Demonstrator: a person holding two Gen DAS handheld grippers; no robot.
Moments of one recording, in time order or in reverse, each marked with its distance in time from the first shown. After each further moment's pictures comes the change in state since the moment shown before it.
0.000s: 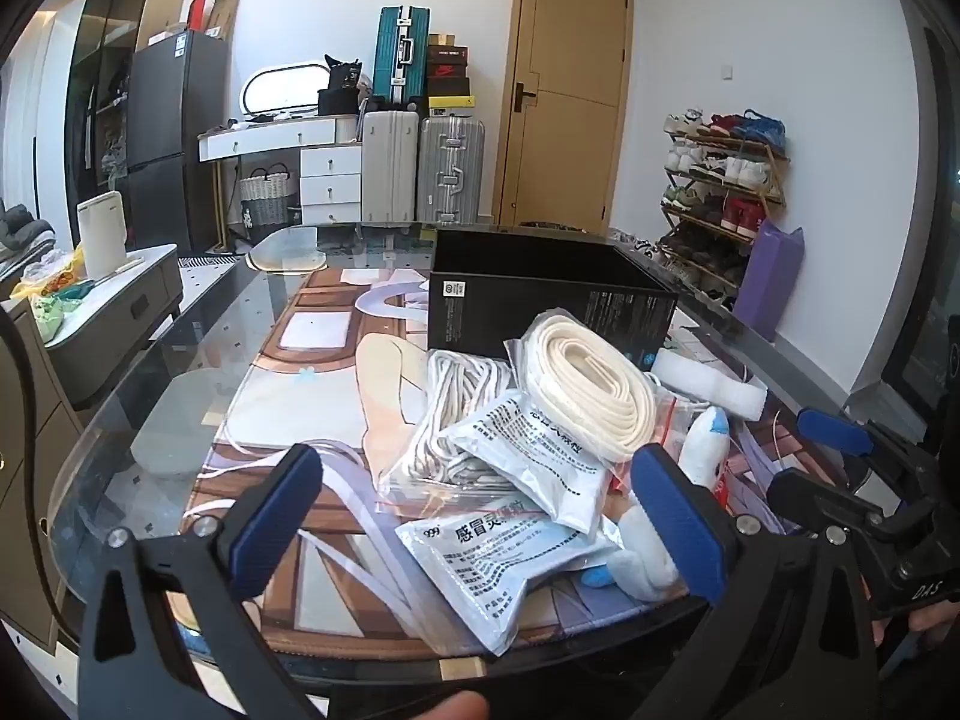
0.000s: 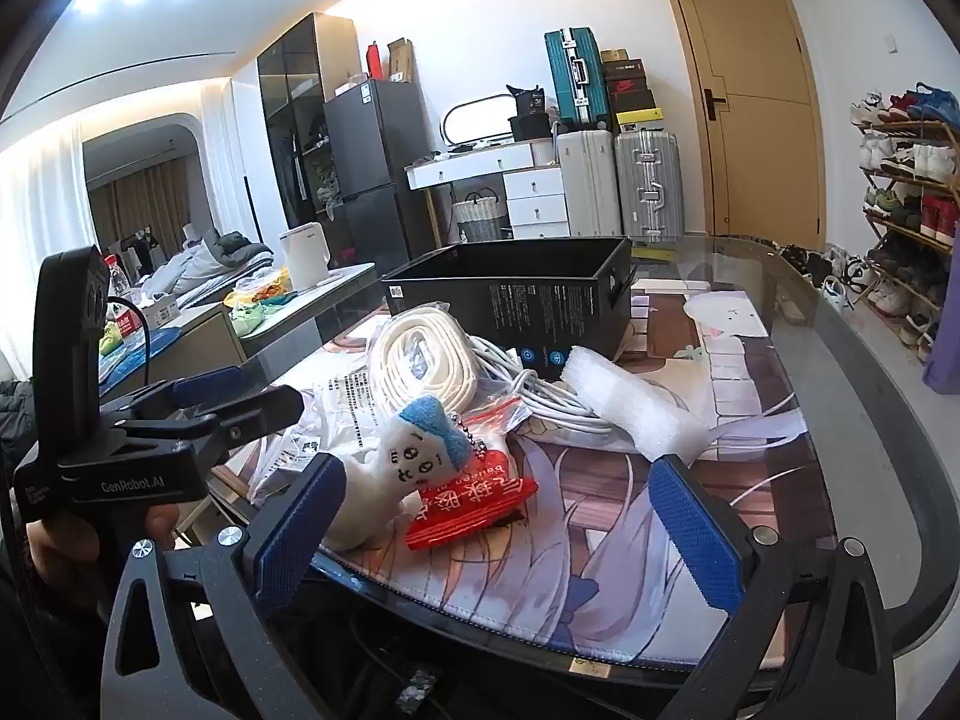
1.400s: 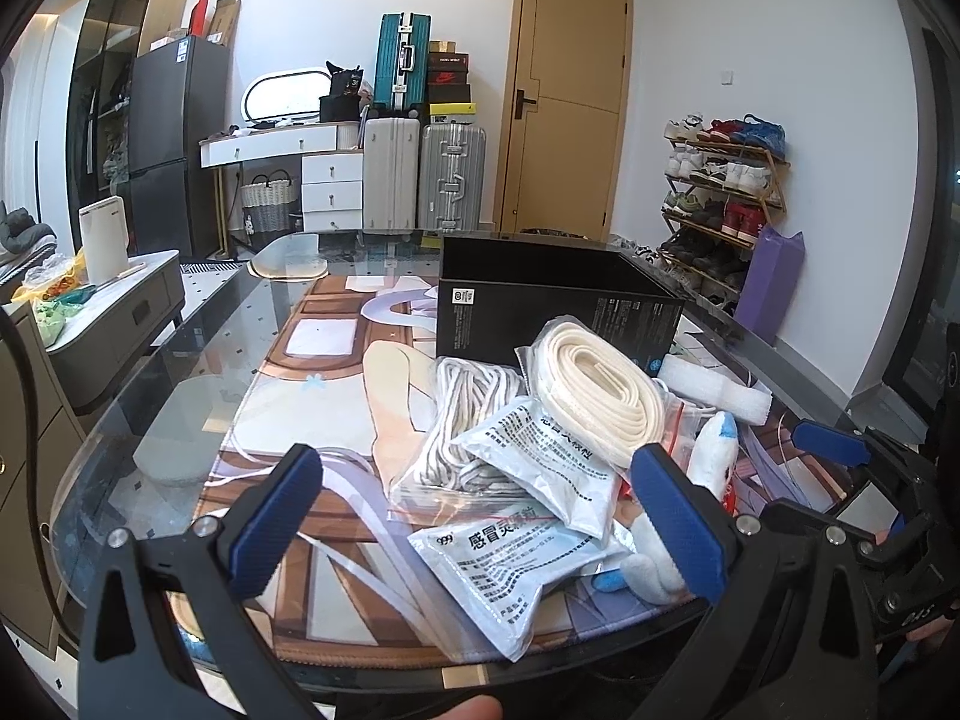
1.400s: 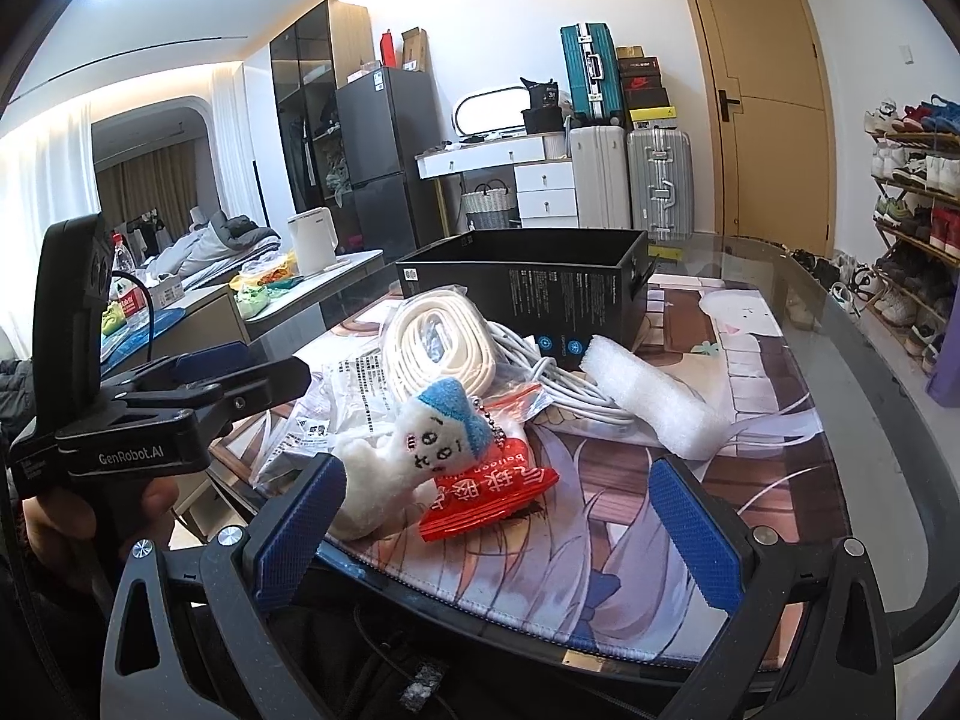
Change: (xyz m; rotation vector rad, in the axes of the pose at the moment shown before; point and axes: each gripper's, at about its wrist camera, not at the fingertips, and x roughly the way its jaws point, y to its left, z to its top) left arm 0.000 0.005 0.001 0.016 -0.015 0.011; right arm 0.004 0.012 -0.003 -0.043 0.024 0.017
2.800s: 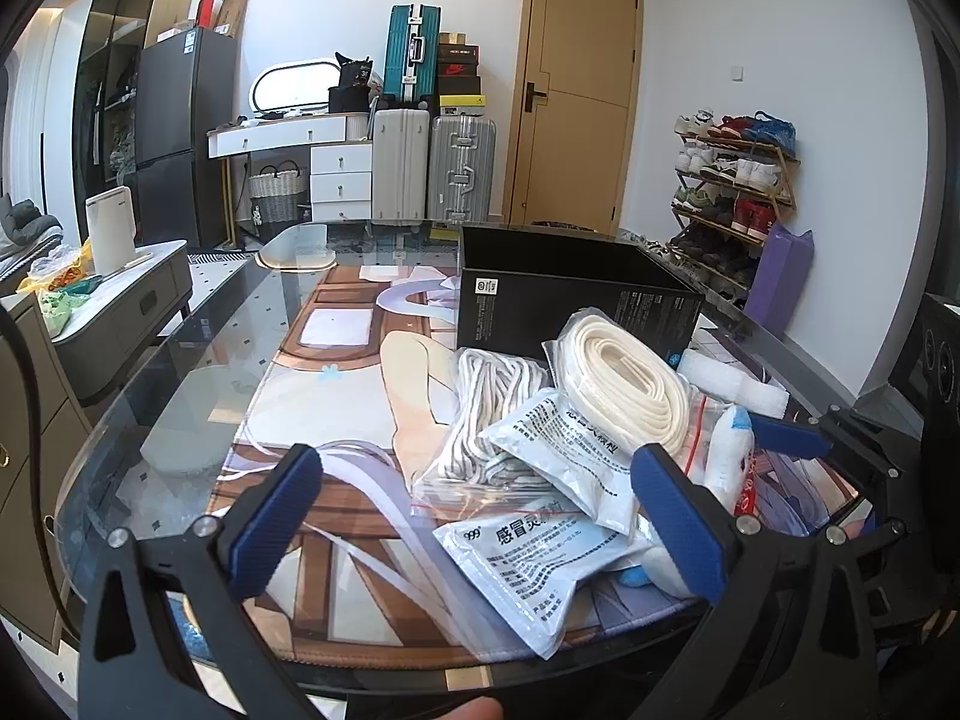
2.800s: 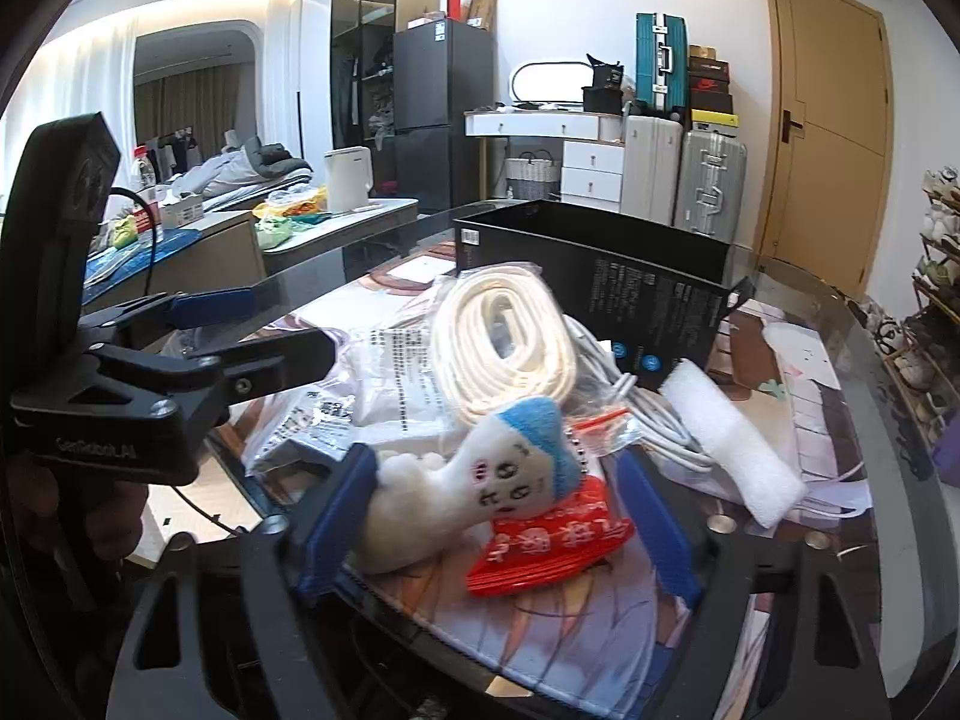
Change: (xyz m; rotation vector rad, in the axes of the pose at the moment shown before) left arm 0.005 0.012 -0.001 -0.011 0.020 0.019; right arm 0.044 0.030 0.011 -0.175 0.086 0.029
